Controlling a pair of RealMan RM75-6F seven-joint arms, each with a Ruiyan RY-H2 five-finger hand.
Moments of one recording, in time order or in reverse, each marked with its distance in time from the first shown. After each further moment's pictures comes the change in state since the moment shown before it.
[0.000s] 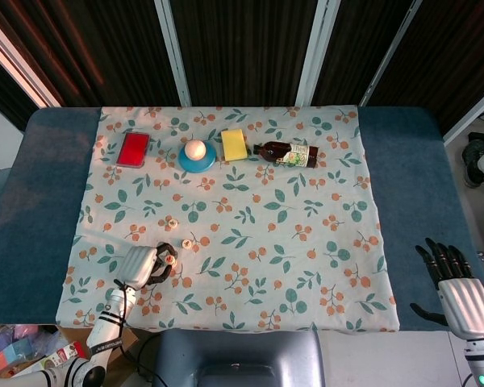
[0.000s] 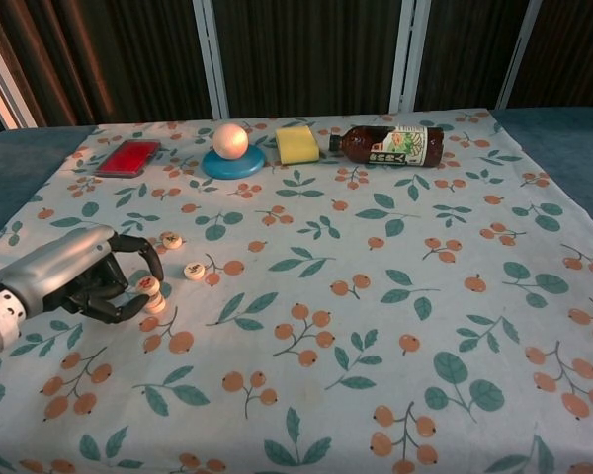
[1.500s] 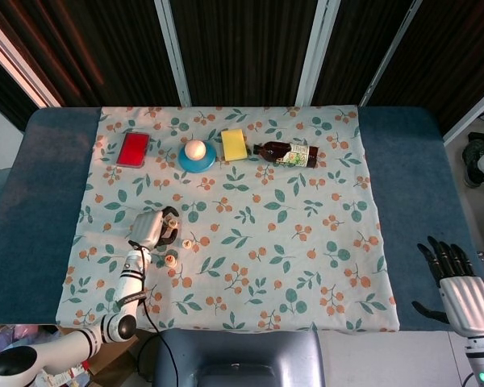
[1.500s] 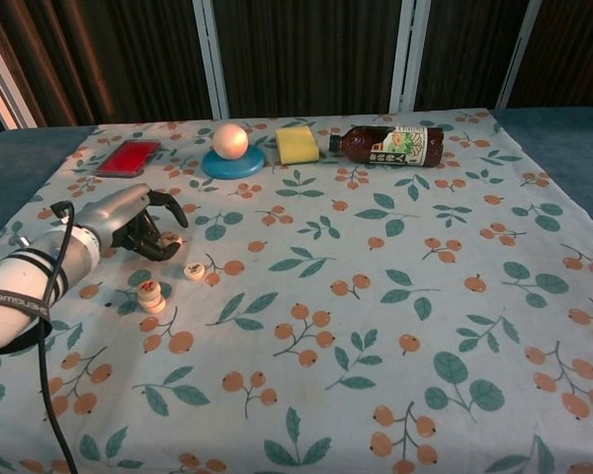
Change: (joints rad) left arm -0.224 -0.192 -0.223 0.363 -0.252 -0.188 0.026; right arm 0.005 0.001 0.010 0.002 0.022 -0.014 -0.007
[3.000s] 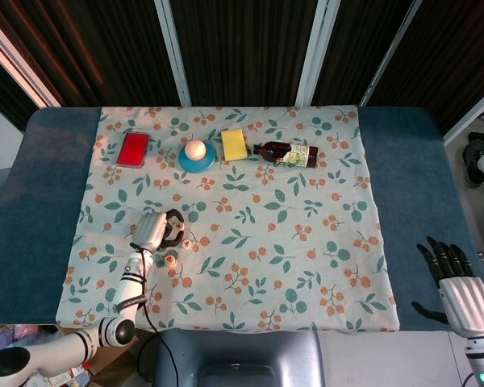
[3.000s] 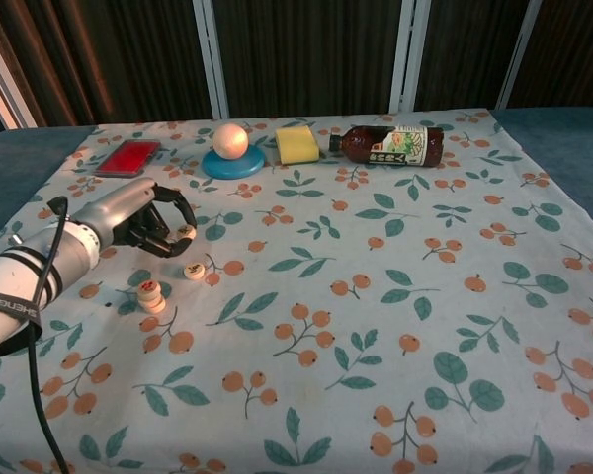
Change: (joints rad) left arm 0.023 0.060 0.021 -0.142 0.033 0.025 -0.057; right arm -0.001 0.000 -0.004 0.000 -0.009 0.002 -0.002
